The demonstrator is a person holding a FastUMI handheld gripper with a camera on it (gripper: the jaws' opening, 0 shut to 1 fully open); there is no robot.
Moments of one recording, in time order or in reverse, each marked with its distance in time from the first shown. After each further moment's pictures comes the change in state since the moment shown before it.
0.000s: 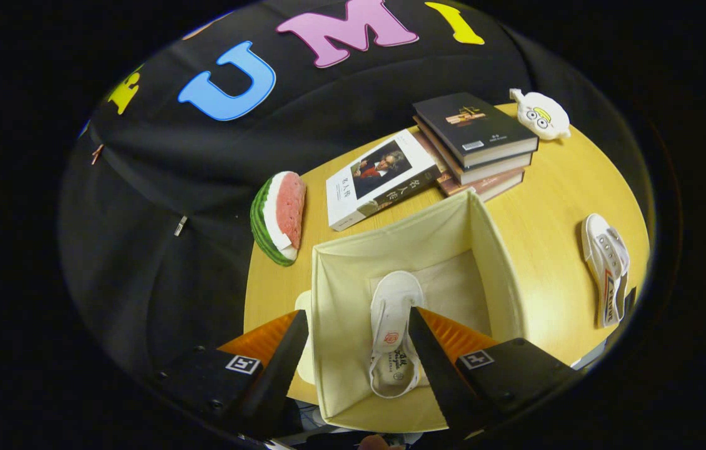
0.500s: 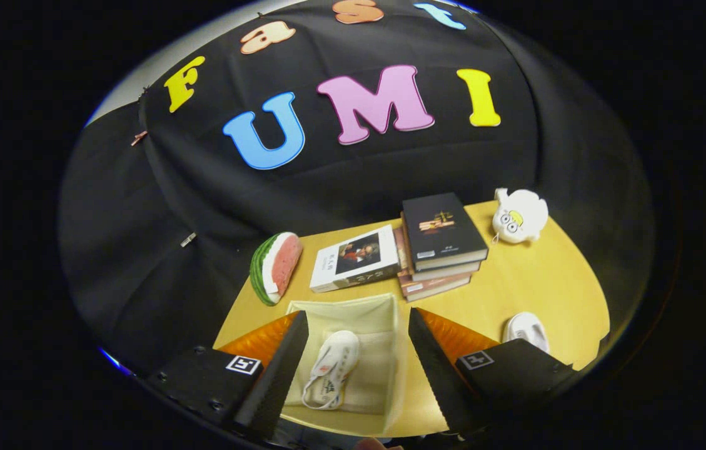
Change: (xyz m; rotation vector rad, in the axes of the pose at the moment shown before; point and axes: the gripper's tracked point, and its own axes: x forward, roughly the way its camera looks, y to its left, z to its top) arm -0.106 -0.074 0.093 -0.245 -0.333 -0.035
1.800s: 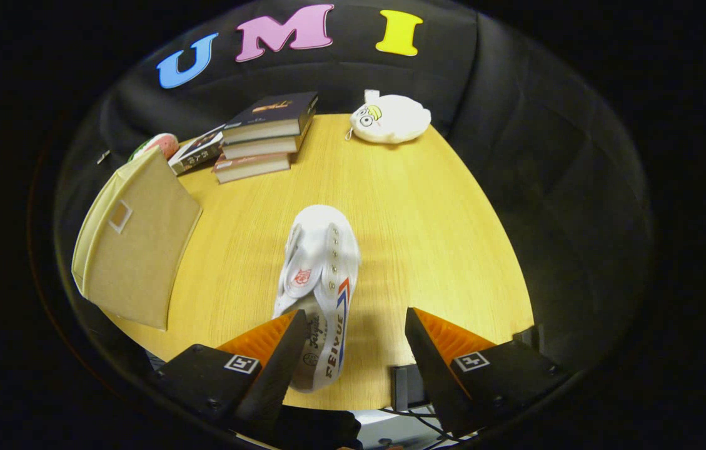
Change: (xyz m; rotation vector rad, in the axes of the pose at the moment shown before) arm -0.025 -0.320 -0.200 -0.137 0.386 -0.296
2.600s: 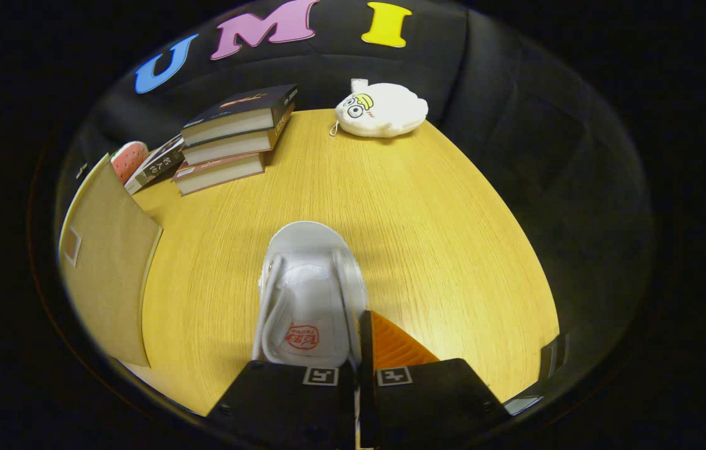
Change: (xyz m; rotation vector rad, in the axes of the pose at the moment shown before) arm 0.059 0.003 0.026 0.137 -0.020 -0.060
